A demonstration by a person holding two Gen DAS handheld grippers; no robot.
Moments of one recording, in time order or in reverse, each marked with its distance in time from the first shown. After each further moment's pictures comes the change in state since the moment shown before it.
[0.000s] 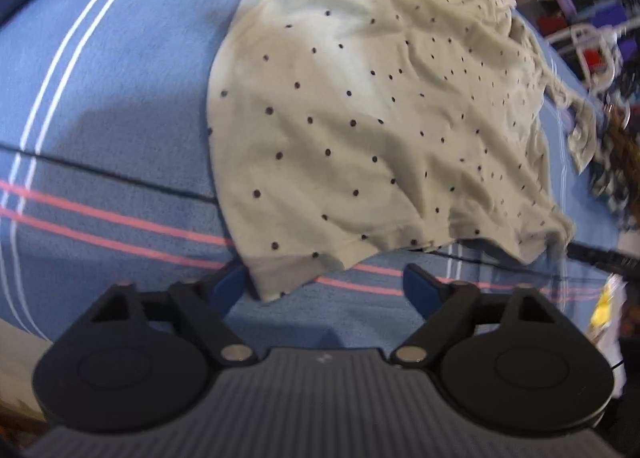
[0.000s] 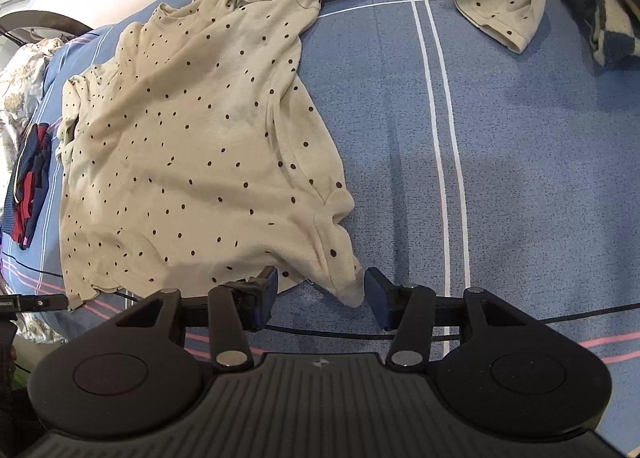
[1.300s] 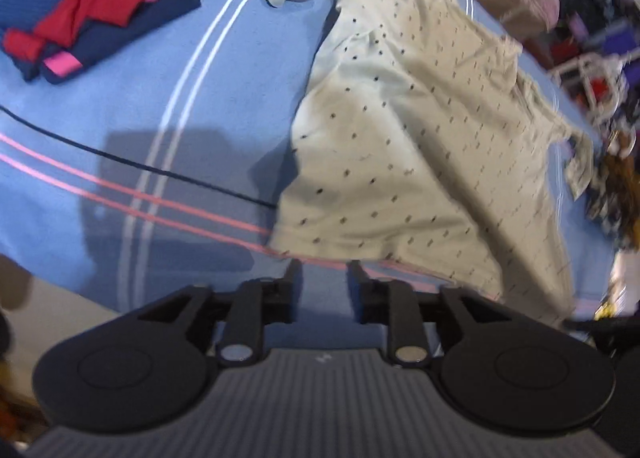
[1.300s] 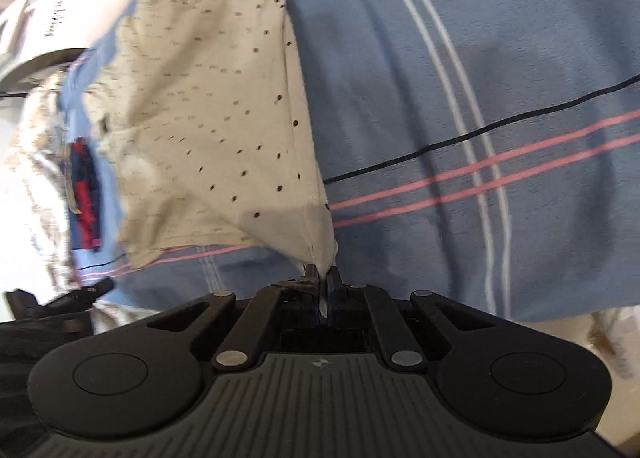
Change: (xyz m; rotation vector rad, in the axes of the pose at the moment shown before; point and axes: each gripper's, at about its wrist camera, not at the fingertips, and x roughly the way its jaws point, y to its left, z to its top) left arm -0.077 0.032 -0.003 -0.009 -0.087 0.045; right arm -0.022 -0.014 -0.054 0.302 0.222 0.163
